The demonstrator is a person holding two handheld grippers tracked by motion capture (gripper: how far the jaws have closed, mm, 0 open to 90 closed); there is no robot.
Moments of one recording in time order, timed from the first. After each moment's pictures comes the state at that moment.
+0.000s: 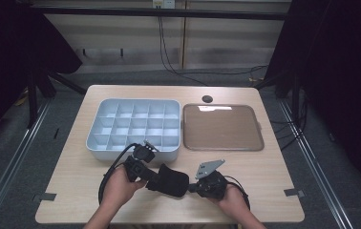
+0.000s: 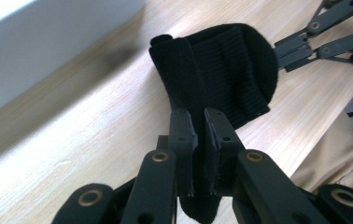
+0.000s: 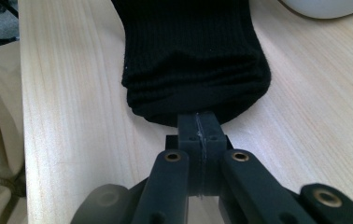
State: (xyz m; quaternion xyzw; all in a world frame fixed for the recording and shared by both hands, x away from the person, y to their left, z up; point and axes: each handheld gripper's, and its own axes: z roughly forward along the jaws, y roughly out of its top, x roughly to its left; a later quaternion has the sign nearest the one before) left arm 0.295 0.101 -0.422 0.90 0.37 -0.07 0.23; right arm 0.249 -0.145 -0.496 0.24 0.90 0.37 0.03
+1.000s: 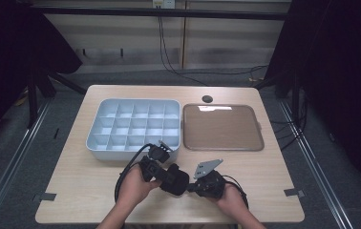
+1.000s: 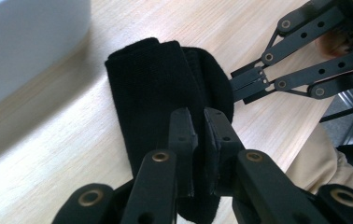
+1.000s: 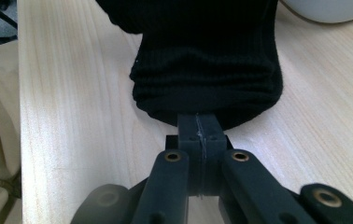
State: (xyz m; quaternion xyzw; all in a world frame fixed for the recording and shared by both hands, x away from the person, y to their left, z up) left arm 0.298 0.064 -0.432 0.90 0.35 -0.10 0.24; right arm 0.251 -0.141 -0.497 0.24 0.90 0.37 0.03
